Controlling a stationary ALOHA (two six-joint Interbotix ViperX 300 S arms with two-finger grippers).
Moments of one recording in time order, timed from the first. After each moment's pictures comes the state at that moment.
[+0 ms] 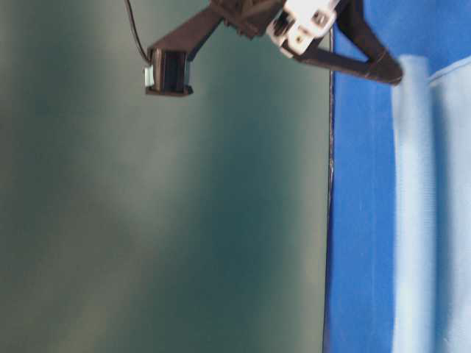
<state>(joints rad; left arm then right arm) 0.04 -0.40 1.17 -0.02 -0.01 -0.09 -0.10 -0.06 0.80 -0.01 0.12 0.17</state>
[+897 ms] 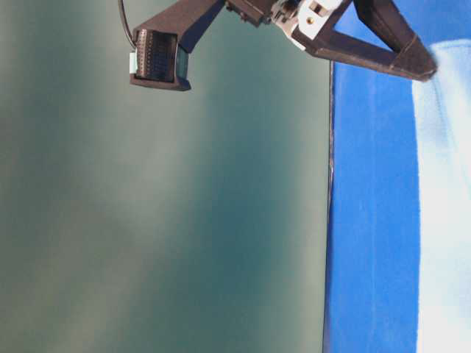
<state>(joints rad) -0.11 -0.37 1.16 -0.02 -0.04 -0.20 0.00 -0.05 0.79 -0.01 0.09 0.24</state>
